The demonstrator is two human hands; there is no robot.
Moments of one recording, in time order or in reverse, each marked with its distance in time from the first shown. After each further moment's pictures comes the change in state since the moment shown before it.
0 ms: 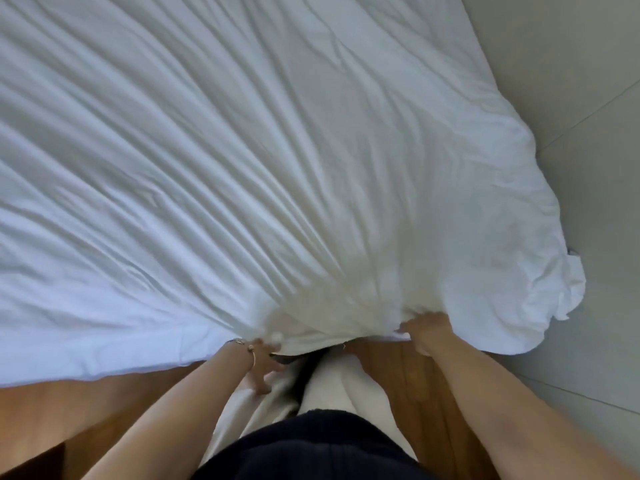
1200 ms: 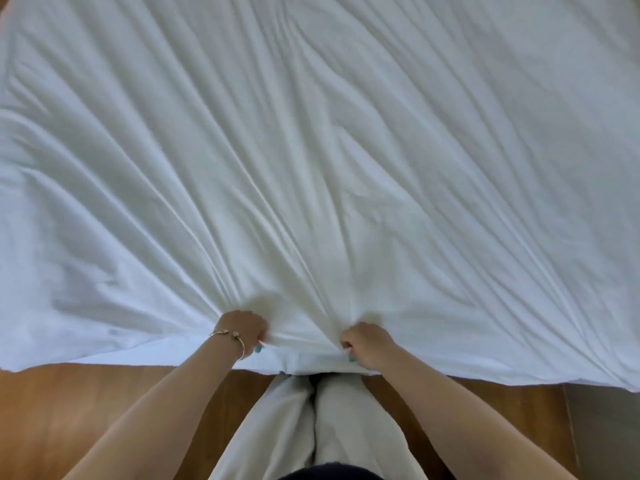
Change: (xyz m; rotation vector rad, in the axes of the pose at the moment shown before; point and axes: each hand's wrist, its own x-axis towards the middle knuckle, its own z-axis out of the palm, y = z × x) left_hand -0.110 -0.399 0.227 -0.283 0.441 -0.264; right_hand 0.006 -0.524 -0.172 0.147 0.124 -0.398
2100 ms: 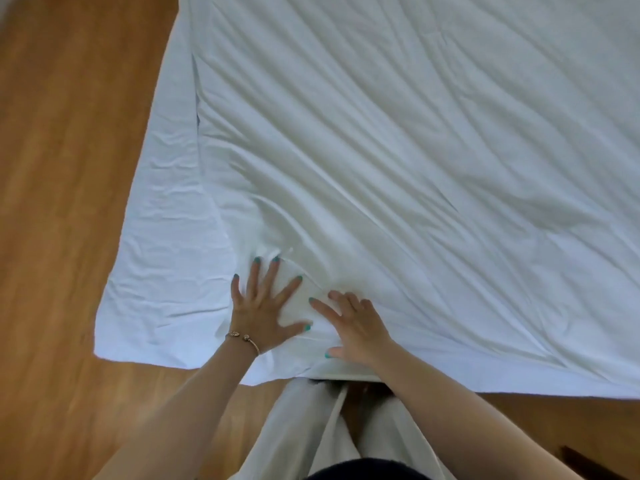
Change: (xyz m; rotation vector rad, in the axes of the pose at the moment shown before) left_hand -0.080 -0.374 0.071 -0.062 0.637 -0.091; right_hand 0.158 -0.394 -0.050 -0.159 0.441 -0.215
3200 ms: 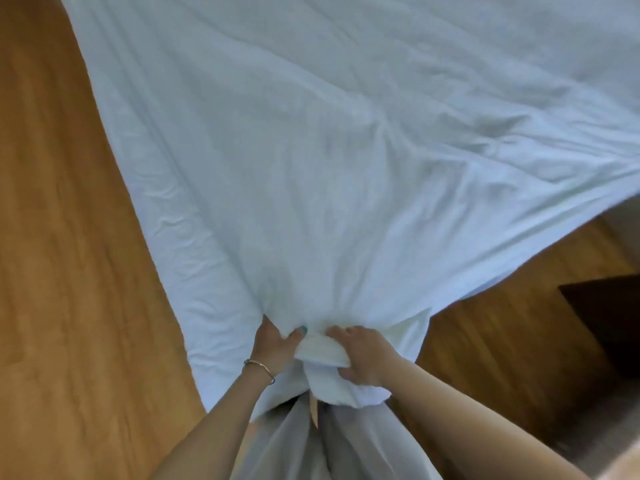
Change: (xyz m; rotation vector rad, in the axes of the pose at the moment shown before) left_hand -0.033 -0.240 0.001 -1.135 -0.342 -0.077; right_hand 0.096 -0.277 0.011 0.364 -0.088 0.537
